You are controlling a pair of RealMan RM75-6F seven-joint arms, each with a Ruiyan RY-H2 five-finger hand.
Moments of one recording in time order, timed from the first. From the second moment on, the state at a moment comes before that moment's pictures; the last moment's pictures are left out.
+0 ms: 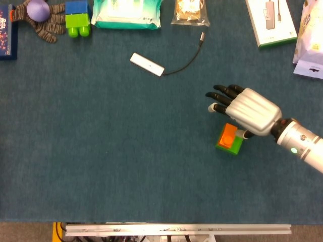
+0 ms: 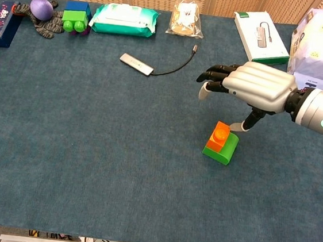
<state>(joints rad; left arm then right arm) 0.00 -1.10 -0.01 -1.52 1.44 1.46 -0.03 0.74 -1.26 -0.02 -1.68 -1.56 0.86 -0.22</state>
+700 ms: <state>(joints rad) 0.00 -1.11 -0.01 -1.51 1.44 1.46 -0.04 0.75 -1.29 -0.02 -1.67 -1.55 0.85 -0.22</state>
